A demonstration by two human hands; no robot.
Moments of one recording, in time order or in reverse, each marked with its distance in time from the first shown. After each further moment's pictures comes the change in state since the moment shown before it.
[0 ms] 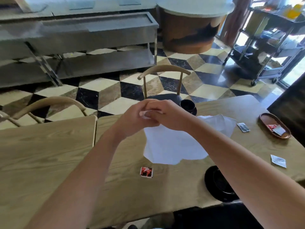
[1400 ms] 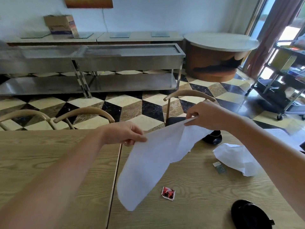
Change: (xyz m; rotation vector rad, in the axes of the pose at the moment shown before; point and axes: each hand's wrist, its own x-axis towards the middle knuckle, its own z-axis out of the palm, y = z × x) left_hand -0.066 -0.026 -0.153 0.008 -0.363 -0.450; right_hand 0.052 -0.031 -0.045 -0.635 -0.087 0.017
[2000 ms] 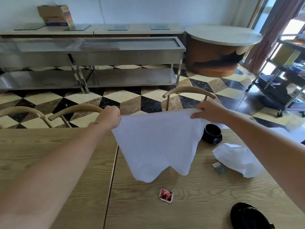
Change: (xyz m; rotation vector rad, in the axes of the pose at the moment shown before) left_hand 0.050 -0.024 -0.061 0.655 0.863 -0.256; right_hand 0.059 0.091 0.042 0.108 -0.003 0.171
